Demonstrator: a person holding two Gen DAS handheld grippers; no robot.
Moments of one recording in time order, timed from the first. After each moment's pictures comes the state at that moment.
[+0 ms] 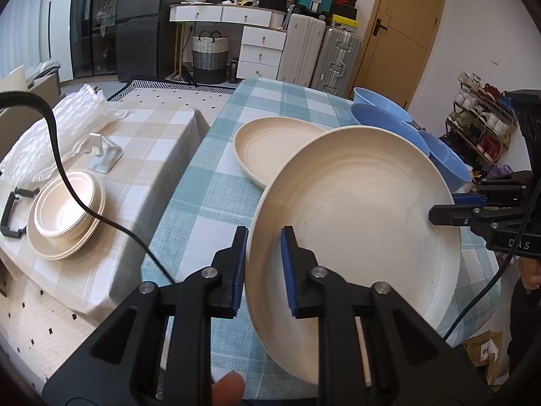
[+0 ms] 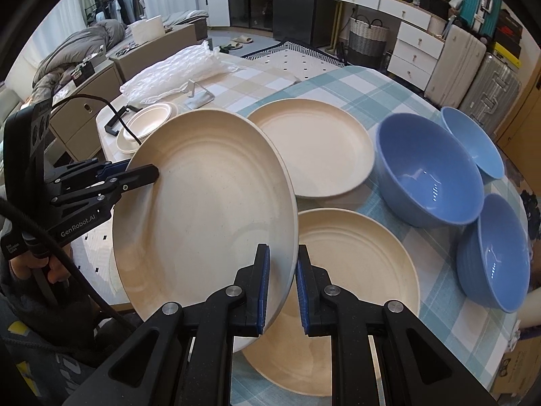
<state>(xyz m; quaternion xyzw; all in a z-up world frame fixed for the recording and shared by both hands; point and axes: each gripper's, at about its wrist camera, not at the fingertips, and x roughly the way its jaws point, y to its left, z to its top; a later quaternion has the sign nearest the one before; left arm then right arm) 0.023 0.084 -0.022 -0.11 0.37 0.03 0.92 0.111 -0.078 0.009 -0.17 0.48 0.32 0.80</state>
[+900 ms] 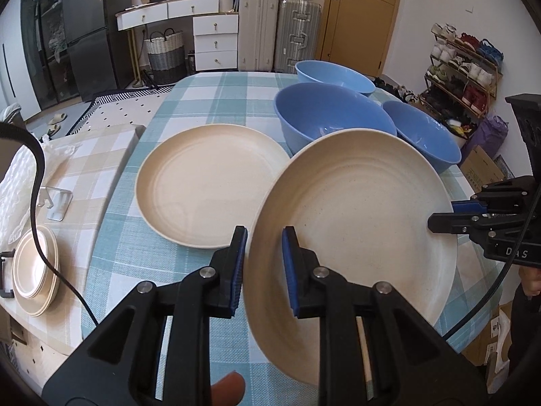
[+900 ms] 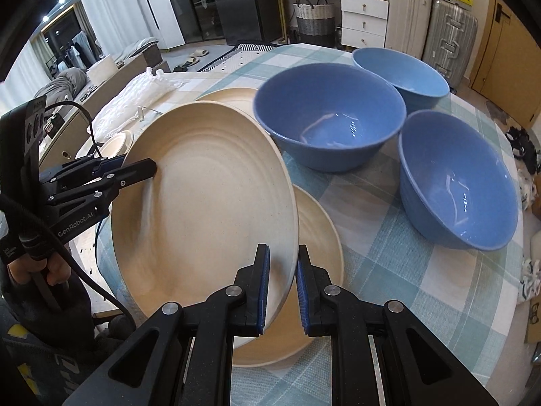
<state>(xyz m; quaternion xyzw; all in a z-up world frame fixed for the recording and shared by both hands) 0.130 -0.036 0.000 -0.02 0.41 -0.03 0.91 0.145 -0.192 -0.012 -0.07 0.52 0.26 0.81</state>
